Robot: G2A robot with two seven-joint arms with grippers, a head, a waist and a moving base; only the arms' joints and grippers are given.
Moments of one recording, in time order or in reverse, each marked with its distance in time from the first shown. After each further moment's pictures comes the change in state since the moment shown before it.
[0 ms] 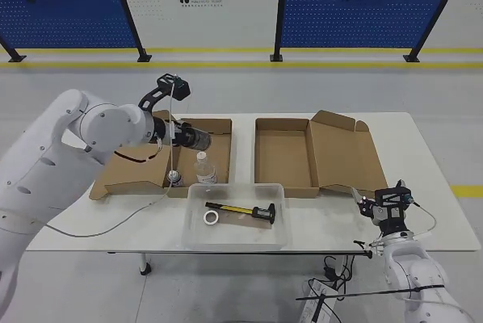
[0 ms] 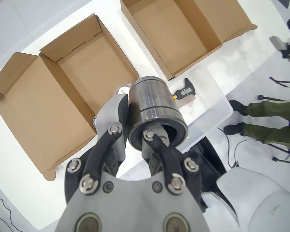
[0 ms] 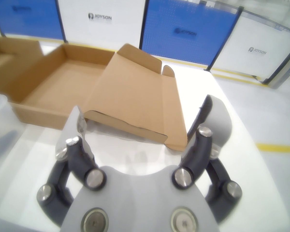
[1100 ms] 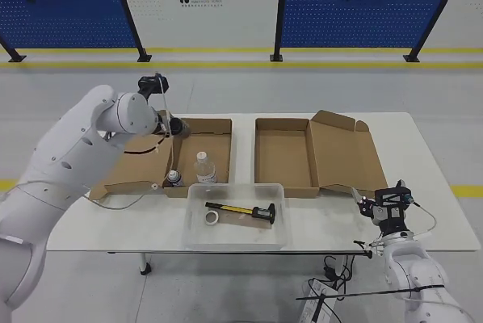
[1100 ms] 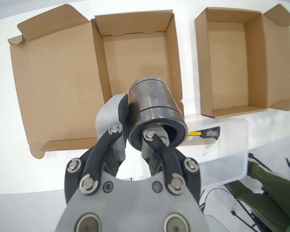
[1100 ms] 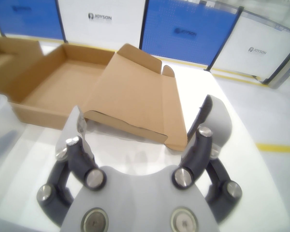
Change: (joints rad) left arm -0.104 -0.152 0.175 0.384 0.094 0.318 0.092; right arm 0.000 0.000 0.000 0.000 0.000 0.000 0.000
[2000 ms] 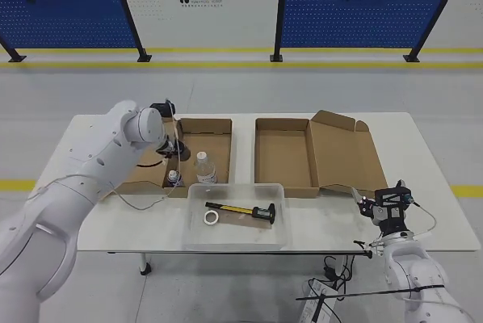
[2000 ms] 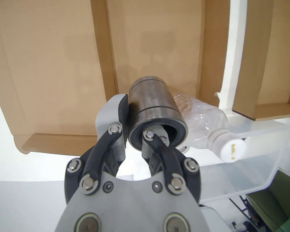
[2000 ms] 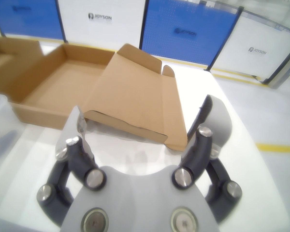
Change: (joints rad) left arm 0.005 -0.141 0.084 0.306 0.011 -0.106 -0.035; right arm 0.000 0.000 0.000 0.000 0.000 0.000 0.000
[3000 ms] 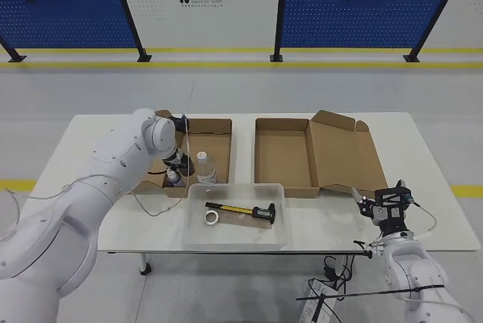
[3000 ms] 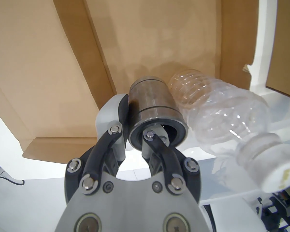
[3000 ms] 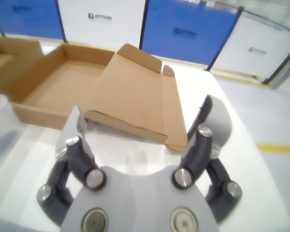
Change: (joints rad) left arm 0.004 -0.108 0.039 0.157 0.069 -0.171 -0.067; right arm 0.000 0.000 0.000 0.000 0.000 0.000 0.000
